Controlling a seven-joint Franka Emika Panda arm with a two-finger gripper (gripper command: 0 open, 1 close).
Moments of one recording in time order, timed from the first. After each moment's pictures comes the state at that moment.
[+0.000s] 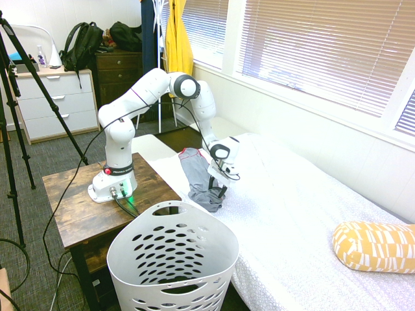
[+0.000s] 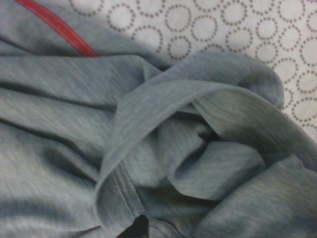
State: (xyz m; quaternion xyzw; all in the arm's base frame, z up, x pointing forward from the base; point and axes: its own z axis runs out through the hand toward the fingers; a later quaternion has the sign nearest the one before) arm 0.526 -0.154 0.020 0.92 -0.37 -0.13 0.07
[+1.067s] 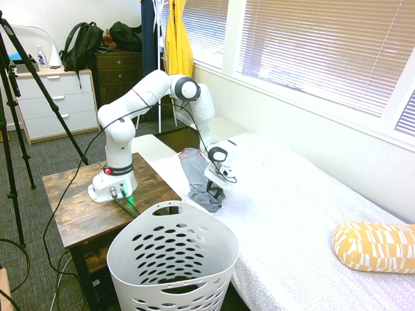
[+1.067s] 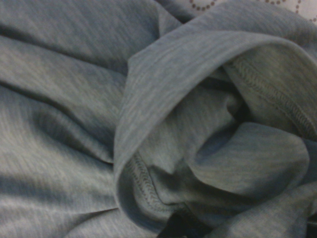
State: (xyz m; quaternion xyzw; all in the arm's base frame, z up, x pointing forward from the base) arm 0.517 -0.147 0.003 0.92 -0.36 -0.14 0.08
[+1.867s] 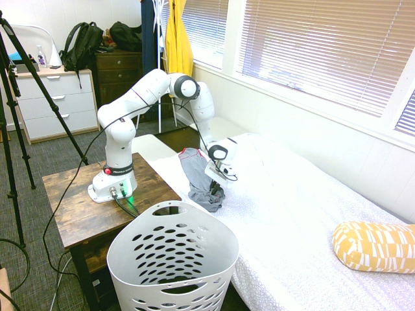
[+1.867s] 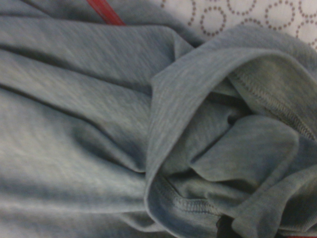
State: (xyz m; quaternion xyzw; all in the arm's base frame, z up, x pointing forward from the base) arm 0.529 -0.137 0.025 0.92 -0.36 -0.14 0.07
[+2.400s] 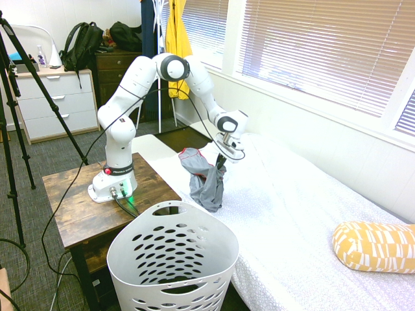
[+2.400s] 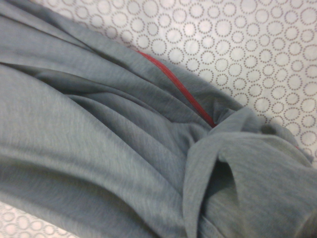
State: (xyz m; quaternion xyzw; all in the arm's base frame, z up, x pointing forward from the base) arm 0.558 -0.143 0.217 0.91 -0.38 -0.16 0.02
